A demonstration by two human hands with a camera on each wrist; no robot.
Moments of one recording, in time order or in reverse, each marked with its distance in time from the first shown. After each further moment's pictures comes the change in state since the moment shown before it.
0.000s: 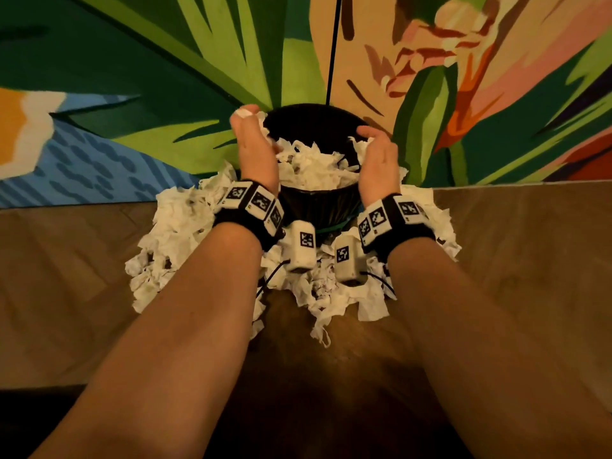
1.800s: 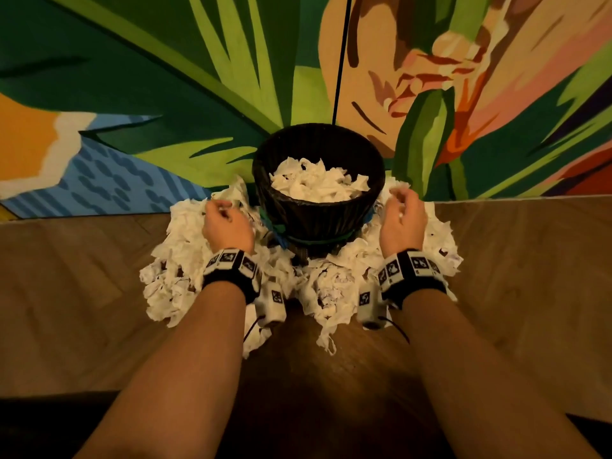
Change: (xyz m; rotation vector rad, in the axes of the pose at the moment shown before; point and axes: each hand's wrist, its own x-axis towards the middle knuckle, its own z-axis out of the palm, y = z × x) left_hand -0.016 -0.070 -0.100 0.596 0.273 -0.035; right_hand -0.035 0.068 -0.028 -0.196 0.192 -0.037
